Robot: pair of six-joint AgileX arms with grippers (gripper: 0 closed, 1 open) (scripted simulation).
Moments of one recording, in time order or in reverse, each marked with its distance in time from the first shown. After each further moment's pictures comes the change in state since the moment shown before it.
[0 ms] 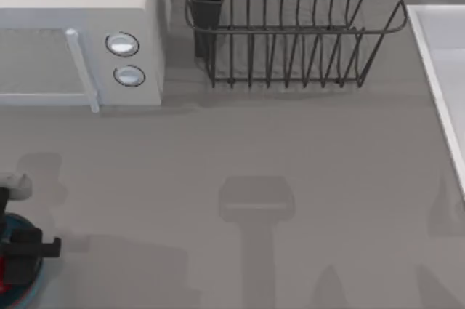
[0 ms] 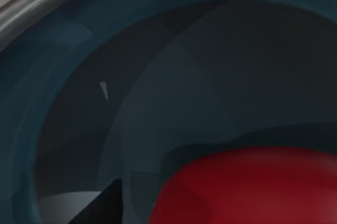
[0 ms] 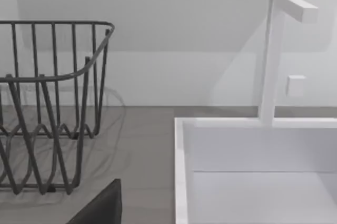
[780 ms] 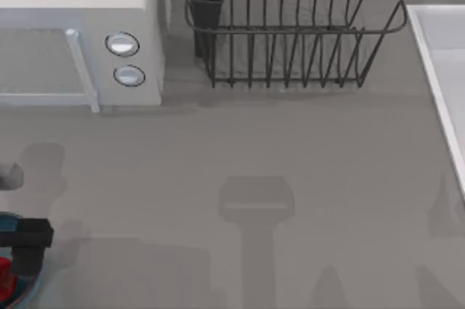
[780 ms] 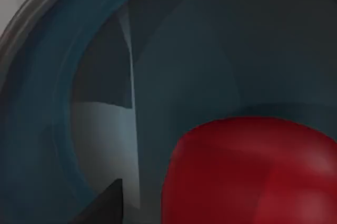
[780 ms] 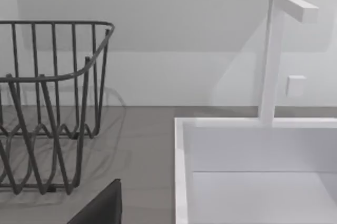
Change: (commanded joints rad) left arm -0.002 -0.135 0.164 -0.294 0.000 -0.005; right arm 0.000 0.000 0.000 0.000 0.000 0.000
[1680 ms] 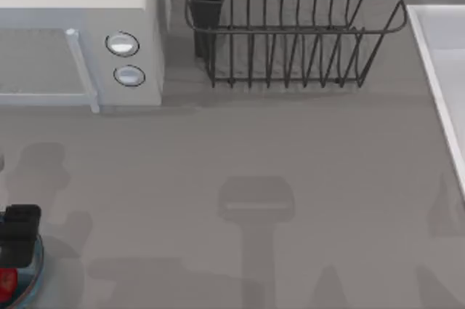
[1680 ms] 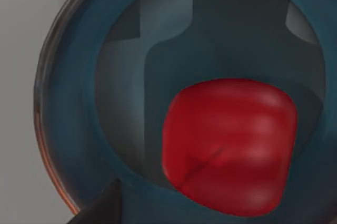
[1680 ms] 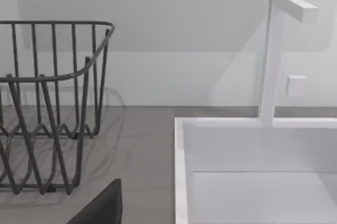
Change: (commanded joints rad) left arm -0.002 -0.194 0.062 -0.145 0.000 -0.005; right arm 0.000 0.000 0.000 0.000 0.000 0.000
